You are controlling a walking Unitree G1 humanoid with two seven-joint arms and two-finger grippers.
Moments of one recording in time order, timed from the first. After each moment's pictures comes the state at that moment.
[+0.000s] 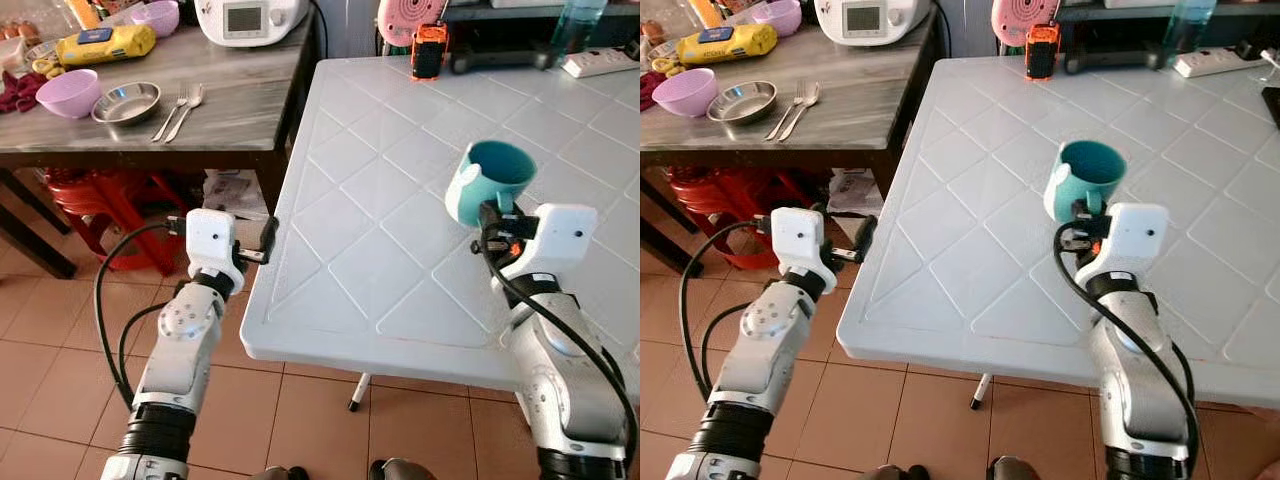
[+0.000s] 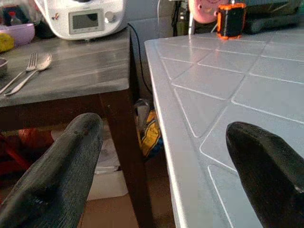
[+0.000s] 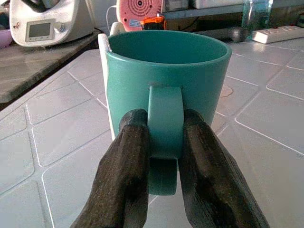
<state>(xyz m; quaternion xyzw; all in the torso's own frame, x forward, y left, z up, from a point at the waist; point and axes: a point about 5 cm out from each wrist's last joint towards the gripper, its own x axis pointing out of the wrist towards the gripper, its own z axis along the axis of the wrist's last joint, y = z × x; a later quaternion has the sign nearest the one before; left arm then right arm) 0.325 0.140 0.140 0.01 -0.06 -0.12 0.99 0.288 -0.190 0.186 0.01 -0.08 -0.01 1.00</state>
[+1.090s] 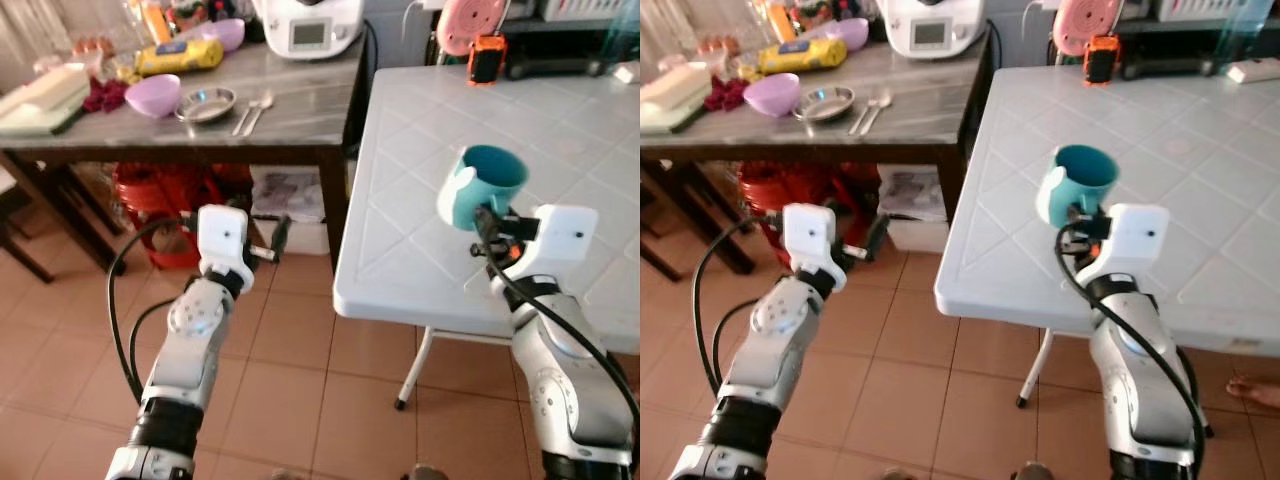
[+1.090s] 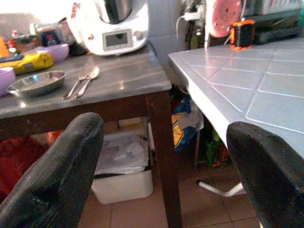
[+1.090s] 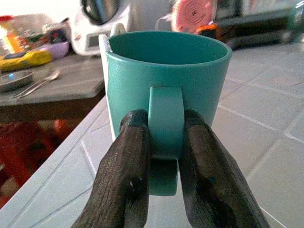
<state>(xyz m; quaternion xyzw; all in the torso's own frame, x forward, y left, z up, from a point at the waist) 0.329 0.128 0.143 0.01 -0.07 -0.15 0.99 0.285 -0.193 0.185 0.03 -0.07 0.00 1.00</state>
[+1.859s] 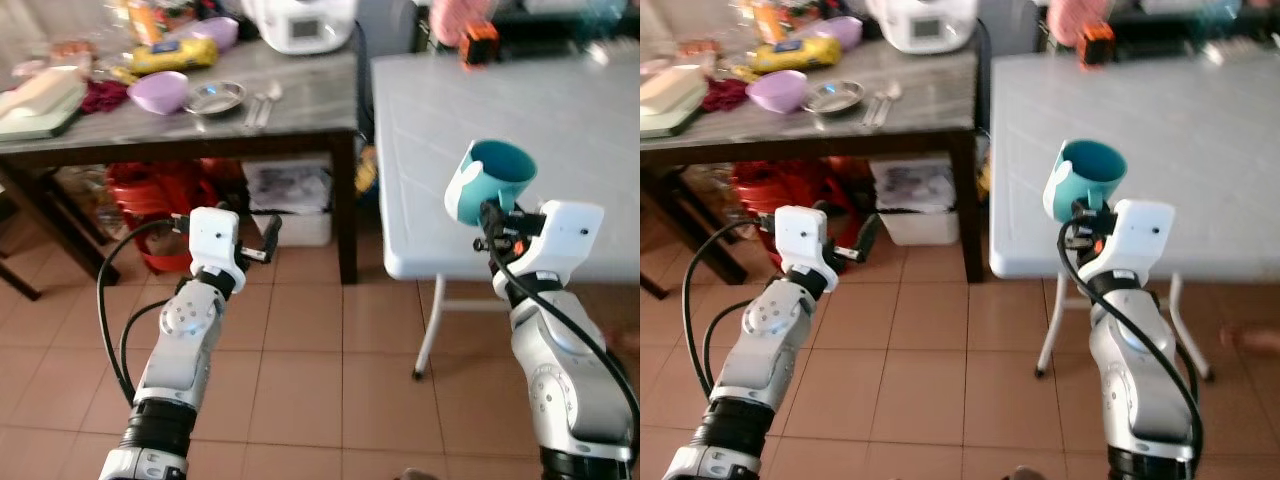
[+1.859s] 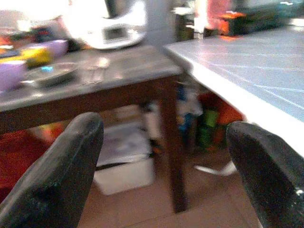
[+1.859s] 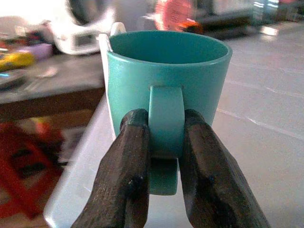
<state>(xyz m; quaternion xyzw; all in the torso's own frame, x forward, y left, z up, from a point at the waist) 0.328 0.129 0.139 0.01 -0.07 -0.14 0.99 0.287 -0.199 0.187 0.03 -0.07 -0.02 1.00</state>
